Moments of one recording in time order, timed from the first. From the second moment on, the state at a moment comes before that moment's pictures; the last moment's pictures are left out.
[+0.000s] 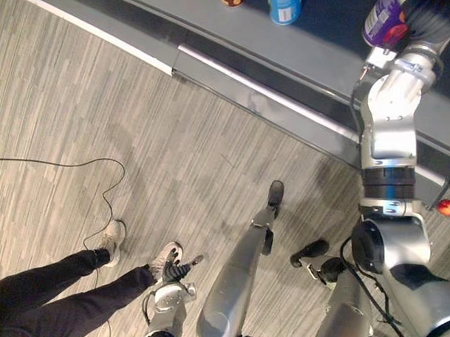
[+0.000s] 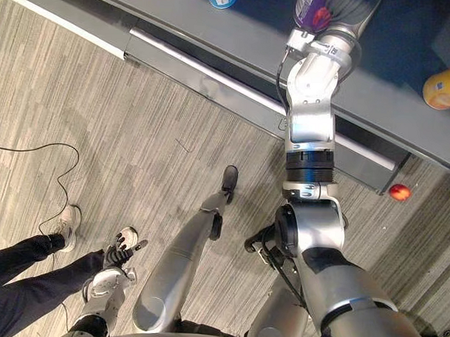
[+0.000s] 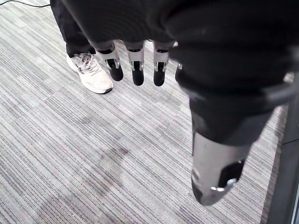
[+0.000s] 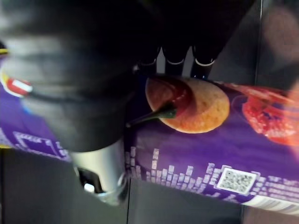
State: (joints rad) left arm -0.08 0.06 0.17 0.90 -0.15 -0.21 0.21; right arm -1.14 -0.21 -0.19 0.37 -0.24 -0.09 -0.58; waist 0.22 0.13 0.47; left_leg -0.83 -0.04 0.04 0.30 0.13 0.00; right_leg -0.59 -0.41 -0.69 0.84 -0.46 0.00
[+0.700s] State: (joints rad) left arm -0.09 0.04 0.20 0.90 -0.15 -0.22 0.23; right arm -1.14 -0.16 -0.19 0.41 -0.24 -0.09 -0.60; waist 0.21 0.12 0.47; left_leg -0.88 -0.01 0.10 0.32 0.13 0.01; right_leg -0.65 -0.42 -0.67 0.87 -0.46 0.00
